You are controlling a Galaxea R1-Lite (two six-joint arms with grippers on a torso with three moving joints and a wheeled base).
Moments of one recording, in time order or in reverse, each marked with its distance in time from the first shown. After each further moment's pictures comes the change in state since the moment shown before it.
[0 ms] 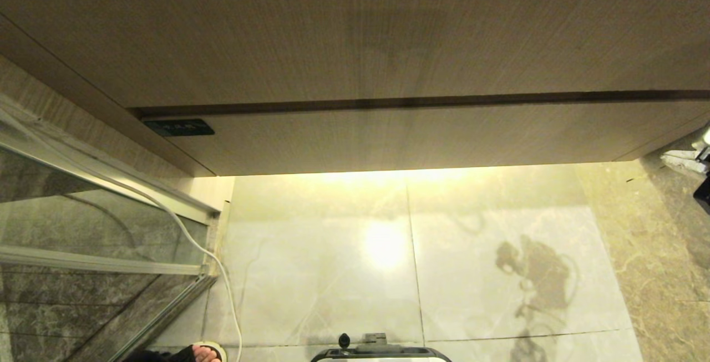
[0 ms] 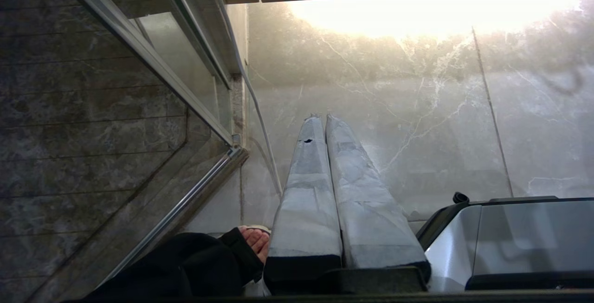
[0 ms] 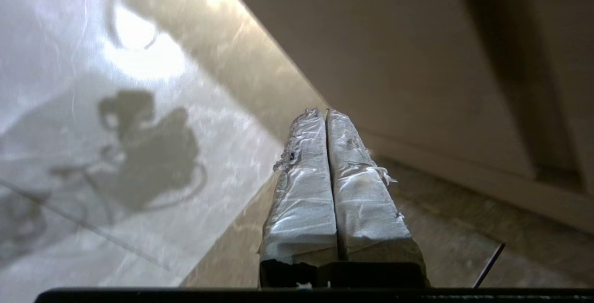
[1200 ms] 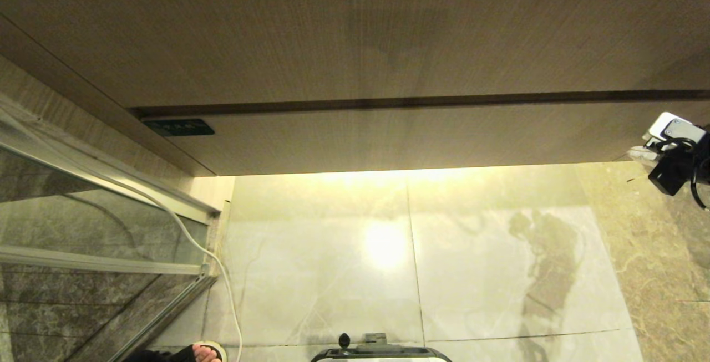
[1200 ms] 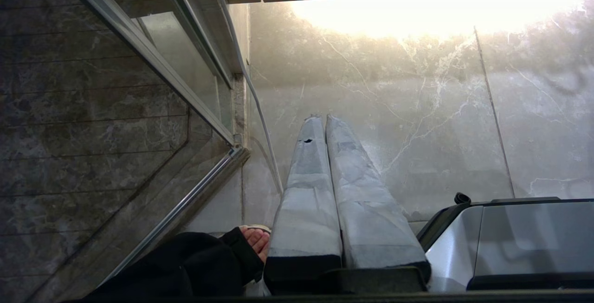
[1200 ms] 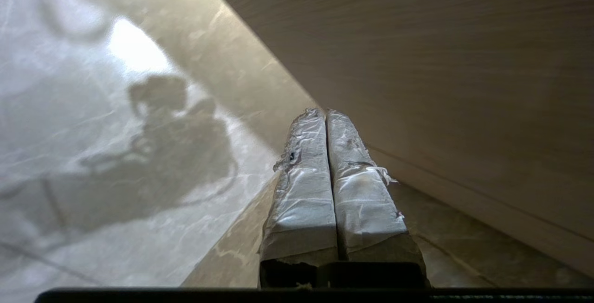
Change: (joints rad) left arm 0.002 0.000 0.000 0.000 0.000 0.000; right arm -0.016 0.414 -0.304 -0.062 0.003 0.000
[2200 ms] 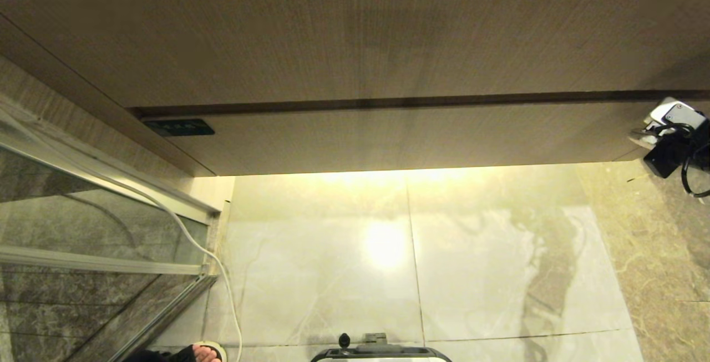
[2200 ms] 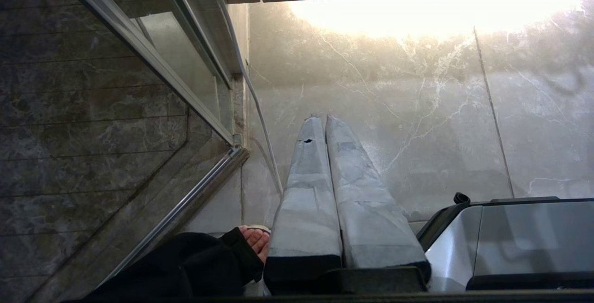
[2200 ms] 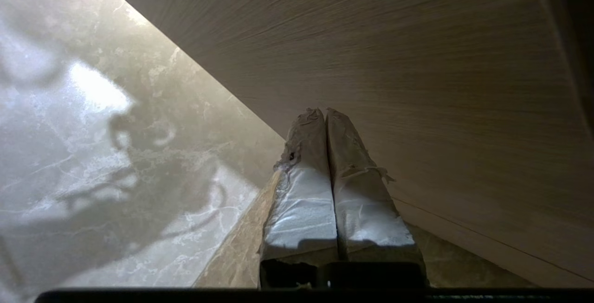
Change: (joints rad) left arm 0.000 0.000 0.000 0.000 -0.001 0.000; right arm 0.006 0.058 -0.061 -0.129 -0.001 0.093
